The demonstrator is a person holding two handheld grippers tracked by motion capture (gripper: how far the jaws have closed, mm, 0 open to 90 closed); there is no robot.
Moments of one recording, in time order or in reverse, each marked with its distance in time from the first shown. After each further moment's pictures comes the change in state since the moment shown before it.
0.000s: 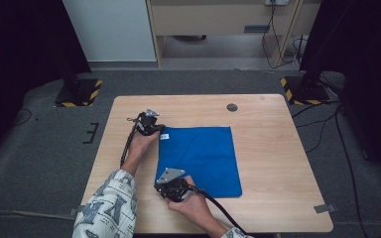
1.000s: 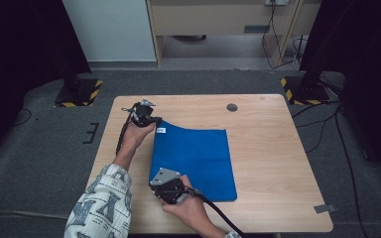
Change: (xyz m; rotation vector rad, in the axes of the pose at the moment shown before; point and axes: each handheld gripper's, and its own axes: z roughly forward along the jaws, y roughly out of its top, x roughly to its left) left arm 0.007 0.031 -0.037 0.014 -0.012 0.002; right arm 0.021 0.027 -0.018 -0.050 -0.047 -0.051
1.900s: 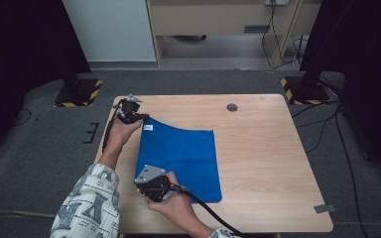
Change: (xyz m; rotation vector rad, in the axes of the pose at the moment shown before) left arm 0.024 0.000 -0.036 0.014 0.048 -0.016; right arm 0.017 0.034 0.012 -0.037 0.025 -0.024
